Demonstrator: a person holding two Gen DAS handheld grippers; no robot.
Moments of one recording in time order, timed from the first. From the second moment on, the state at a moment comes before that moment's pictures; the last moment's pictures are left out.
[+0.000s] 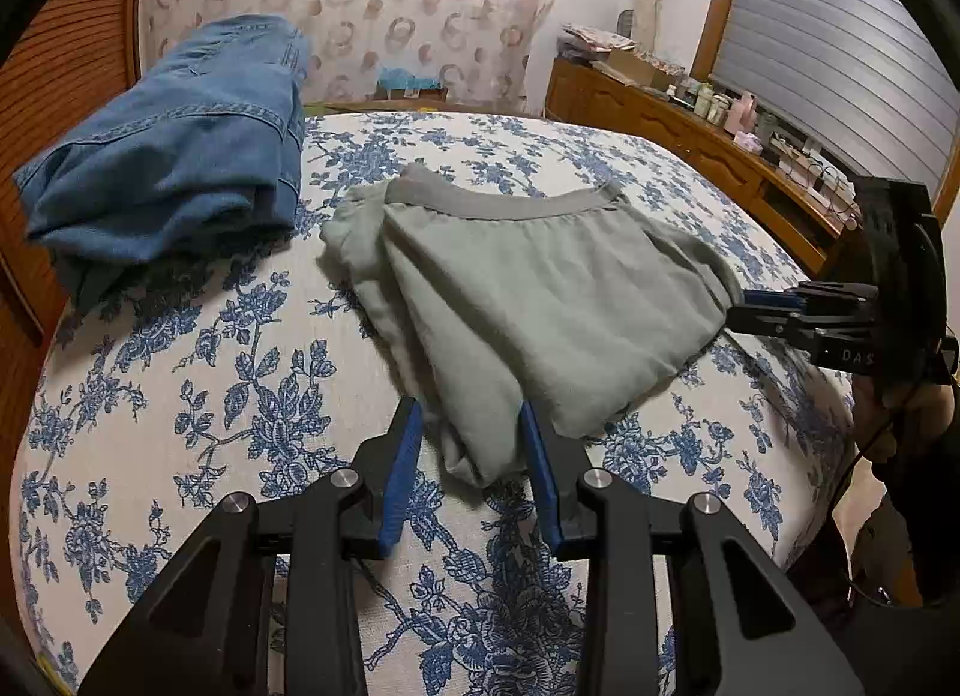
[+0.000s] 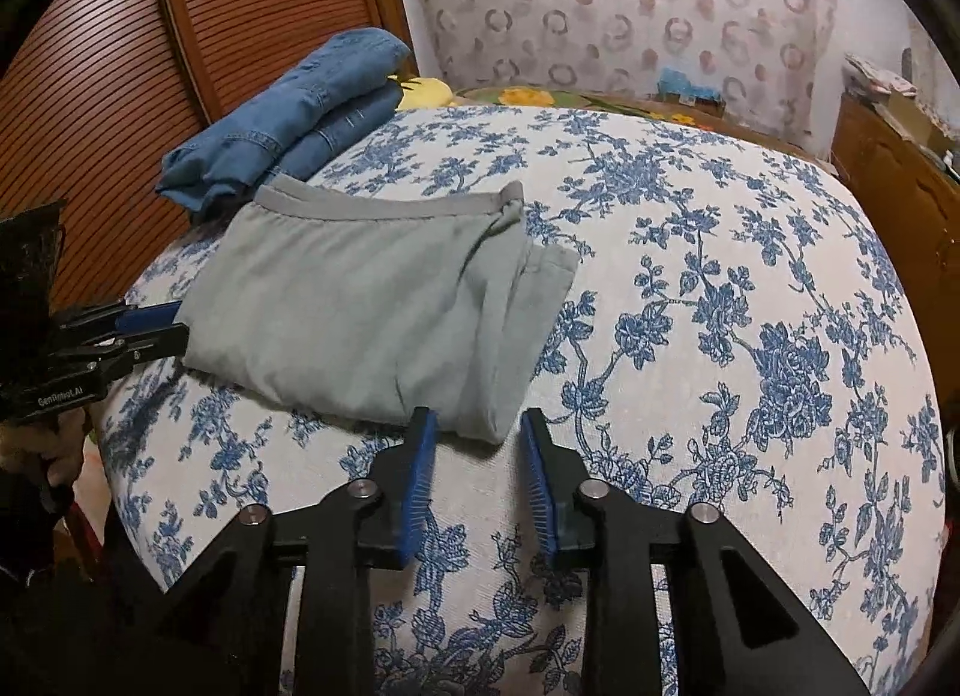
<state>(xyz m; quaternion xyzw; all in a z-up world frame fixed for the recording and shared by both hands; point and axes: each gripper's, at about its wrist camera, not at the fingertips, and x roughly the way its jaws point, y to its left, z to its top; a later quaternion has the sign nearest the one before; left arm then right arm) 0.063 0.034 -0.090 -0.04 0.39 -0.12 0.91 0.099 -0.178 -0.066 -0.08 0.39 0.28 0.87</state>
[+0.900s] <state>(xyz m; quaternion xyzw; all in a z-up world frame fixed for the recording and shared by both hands) 0.007 0.026 -0.080 -0.03 0.39 -0.13 0.91 0.003 -0.215 -0.037 -0.09 0.38 0.31 0.87</state>
